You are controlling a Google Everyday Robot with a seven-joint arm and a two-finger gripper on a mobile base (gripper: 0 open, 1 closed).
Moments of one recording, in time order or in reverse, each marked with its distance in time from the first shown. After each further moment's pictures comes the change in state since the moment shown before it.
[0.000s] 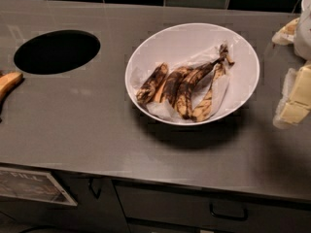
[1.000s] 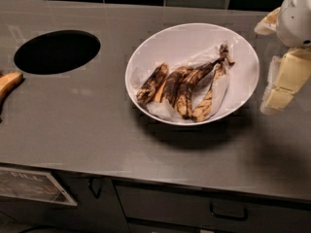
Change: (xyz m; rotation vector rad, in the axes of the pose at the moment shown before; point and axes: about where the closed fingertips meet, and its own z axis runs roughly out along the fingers) arm -0.025 -0.018 0.005 -0.012 -0.035 -0.075
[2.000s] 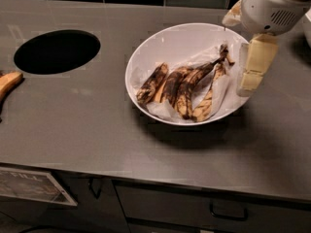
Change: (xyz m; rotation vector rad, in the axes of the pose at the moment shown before) arm -0.045 -0.034 0.024 -0.046 -0.016 -0.146
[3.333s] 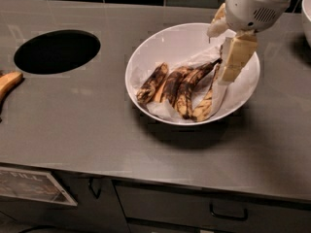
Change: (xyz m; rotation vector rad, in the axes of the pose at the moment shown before) arm -0.023 -0.016 0.013 -0.018 -0.027 -0.058
